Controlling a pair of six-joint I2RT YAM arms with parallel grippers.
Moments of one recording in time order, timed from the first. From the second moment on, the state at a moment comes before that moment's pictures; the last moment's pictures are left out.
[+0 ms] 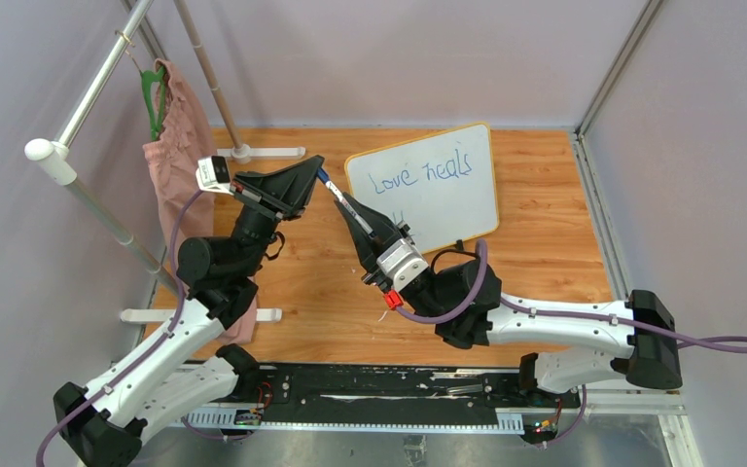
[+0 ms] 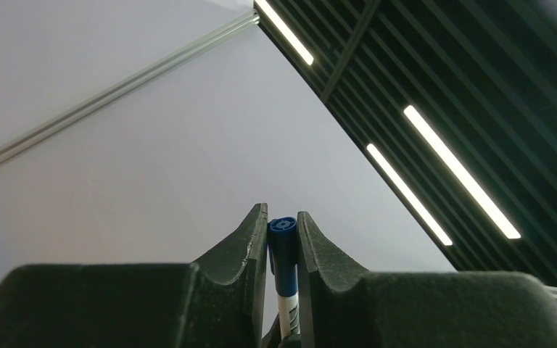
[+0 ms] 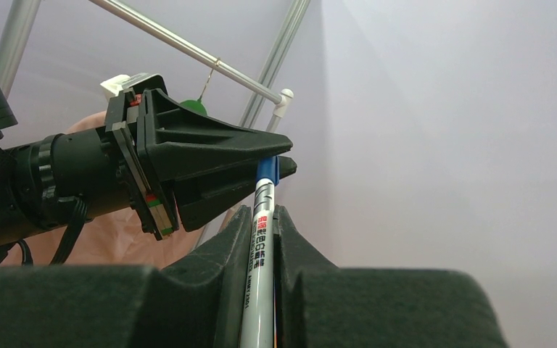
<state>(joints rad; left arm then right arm) -0.63 0.81 0.72 0.77 0.00 -1.32 1.36 1.26 0.98 0.98 0.31 -0.80</state>
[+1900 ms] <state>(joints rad) -0.76 0.71 0.70 0.64 -0.13 -1.16 1.38 1.23 0.97 0.93 0.30 -0.82</state>
